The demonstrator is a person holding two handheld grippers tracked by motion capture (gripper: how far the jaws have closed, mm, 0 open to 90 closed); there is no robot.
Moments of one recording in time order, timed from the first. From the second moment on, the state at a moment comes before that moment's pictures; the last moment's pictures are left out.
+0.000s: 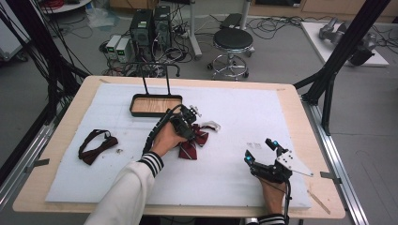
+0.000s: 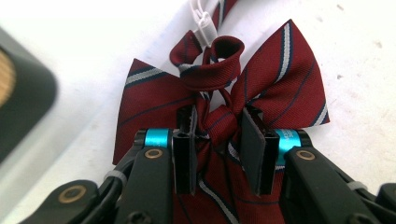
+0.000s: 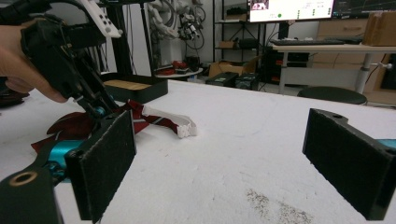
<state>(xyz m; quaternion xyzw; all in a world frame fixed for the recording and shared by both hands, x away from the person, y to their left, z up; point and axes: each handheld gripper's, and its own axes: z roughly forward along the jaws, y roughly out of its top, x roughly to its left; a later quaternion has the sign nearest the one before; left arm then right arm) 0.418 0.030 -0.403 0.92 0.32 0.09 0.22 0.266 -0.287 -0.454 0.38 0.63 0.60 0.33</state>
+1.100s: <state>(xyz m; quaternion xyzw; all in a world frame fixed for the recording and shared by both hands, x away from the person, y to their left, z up) 0.391 0.099 -0.343 0.87 0.27 0.21 0.35 0.266 -0.286 -0.454 0.38 0.63 0.60 0.33</state>
